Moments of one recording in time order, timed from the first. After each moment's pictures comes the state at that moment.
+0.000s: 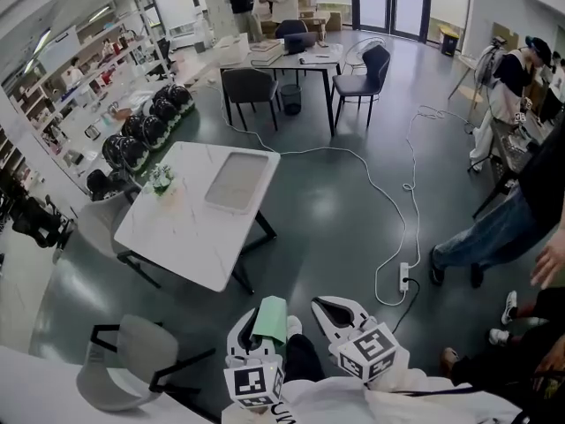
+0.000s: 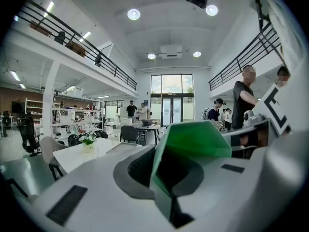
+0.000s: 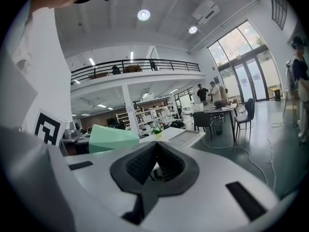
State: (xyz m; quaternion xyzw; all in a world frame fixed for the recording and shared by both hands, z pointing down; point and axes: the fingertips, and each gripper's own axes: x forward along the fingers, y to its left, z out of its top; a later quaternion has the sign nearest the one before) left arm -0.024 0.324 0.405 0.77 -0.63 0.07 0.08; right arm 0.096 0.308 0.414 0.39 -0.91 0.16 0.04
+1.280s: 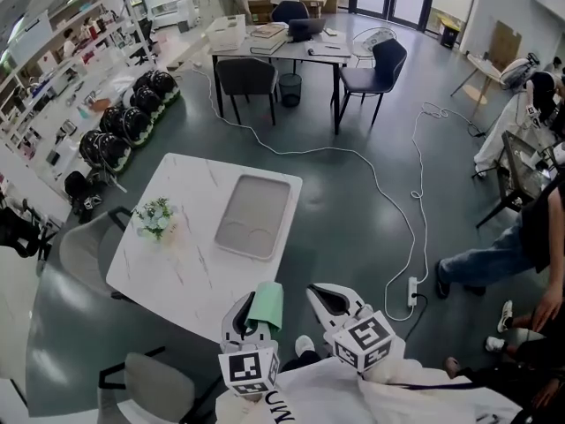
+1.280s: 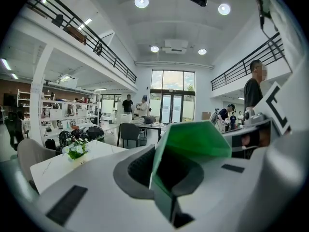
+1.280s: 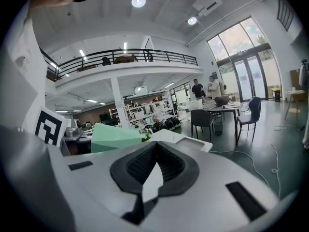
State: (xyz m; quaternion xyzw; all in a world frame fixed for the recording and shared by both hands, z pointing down) left arm -0.154 0.041 0.409 0.79 -0.60 0.08 0.11; right arm -0.037 0.035 0.414 0.41 -0.89 0.18 0.08
